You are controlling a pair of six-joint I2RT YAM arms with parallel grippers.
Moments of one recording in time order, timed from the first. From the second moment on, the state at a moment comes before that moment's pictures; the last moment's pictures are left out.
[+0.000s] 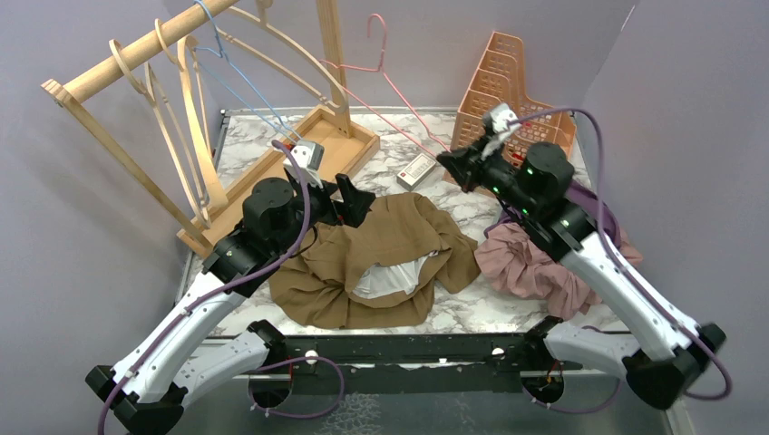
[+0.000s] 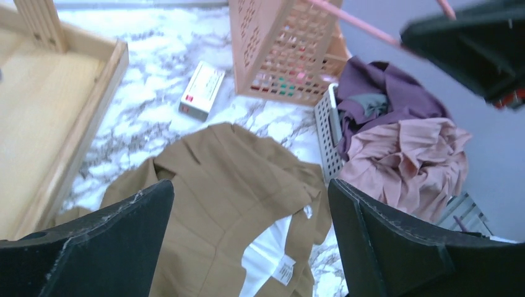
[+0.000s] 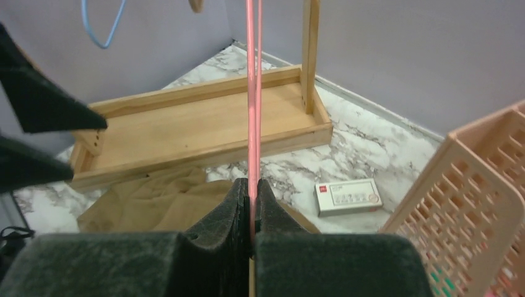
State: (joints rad) left arm -0.66 0.84 0.99 -0.35 -0.04 -0.40; right arm 0.59 1.13 1.15 -0.04 -0.18 0.02
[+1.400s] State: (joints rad) left arm -0.66 0.85 1.10 -0.37 0.56 0.44; right arm 0.59 0.57 1.27 -0.98 -0.52 0.02
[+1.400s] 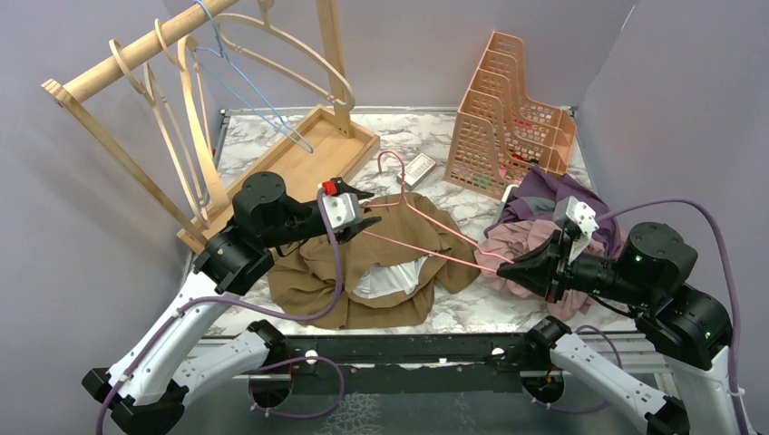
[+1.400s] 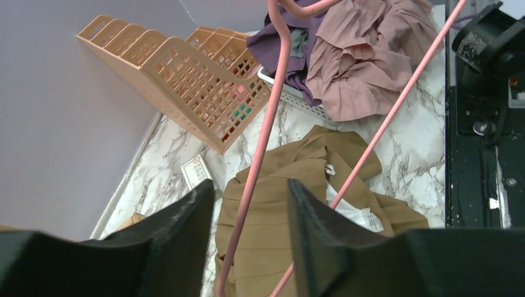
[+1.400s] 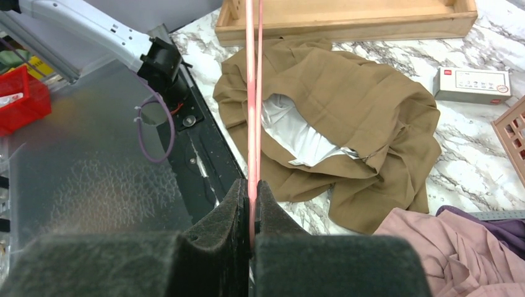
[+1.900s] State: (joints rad) left arm -0.66 0.89 1.10 -0.45 0.58 0.62; right arm 0.59 0.65 1.30 -0.98 -0.56 -0.01
